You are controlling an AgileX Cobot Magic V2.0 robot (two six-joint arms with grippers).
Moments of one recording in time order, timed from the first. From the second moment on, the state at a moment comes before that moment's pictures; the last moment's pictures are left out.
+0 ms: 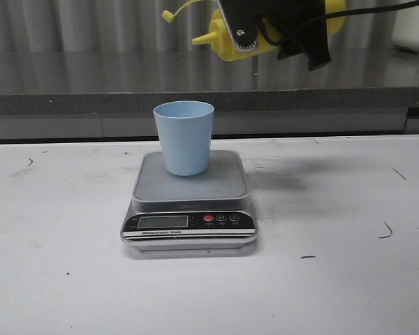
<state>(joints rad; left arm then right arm) -0.51 0.86 -0.93 0.07 1.01 -0.09 0.49 1.80 -1.42 -1.13 0.40 -0.52</state>
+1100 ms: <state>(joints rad) -0.51 0.86 -0.93 0.07 1.01 -0.09 0.42 1.57 -1.23 -1.00 0.41 0.72</state>
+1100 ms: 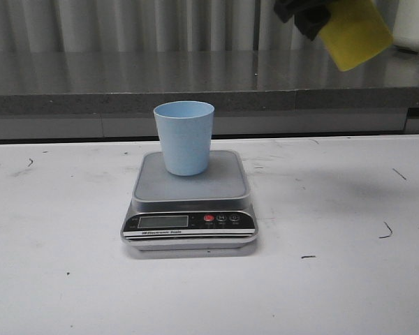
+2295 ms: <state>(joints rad) -0.51 0.86 -0.93 0.07 1.01 -0.09 0.01 1.57 -0.54 -0.52 -0.72 0.34</state>
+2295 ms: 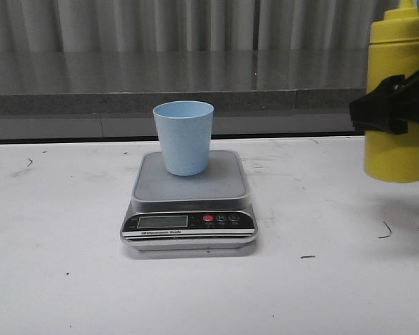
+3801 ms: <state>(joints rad) -0.51 0.86 -0.93 0.07 1.01 -0.09 0.01 1.95 -0.63 -0.29 -1.12 0.09</state>
